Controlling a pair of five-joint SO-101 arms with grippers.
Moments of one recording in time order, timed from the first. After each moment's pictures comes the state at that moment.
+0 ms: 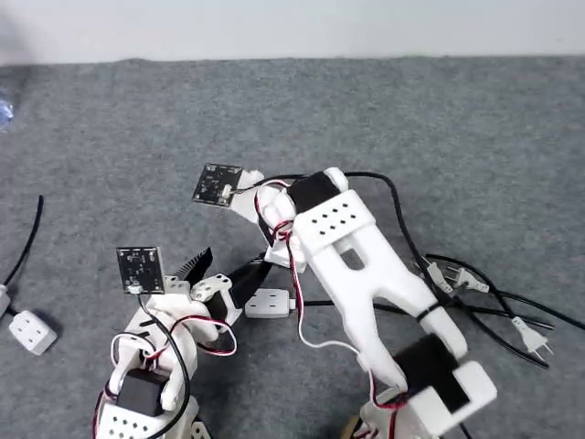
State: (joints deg) left arm 10.5 -103.0 96.6 47.3 26.0; right arm -33.3 -1.8 6.8 79.2 41.0
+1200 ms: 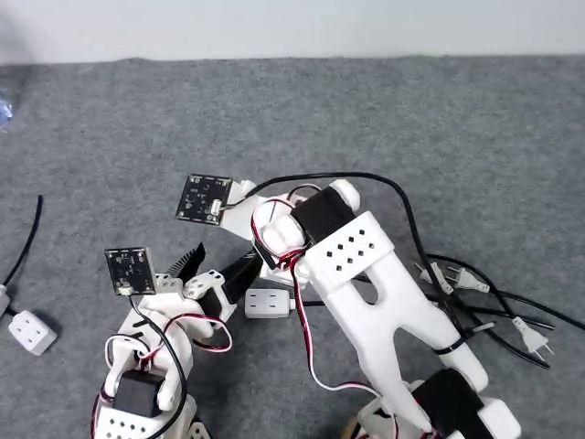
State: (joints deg) left arm 8.0 -103.3 96.4 46.6 26.2; right arm -38.9 -13.2 3.6 89.8 39.3
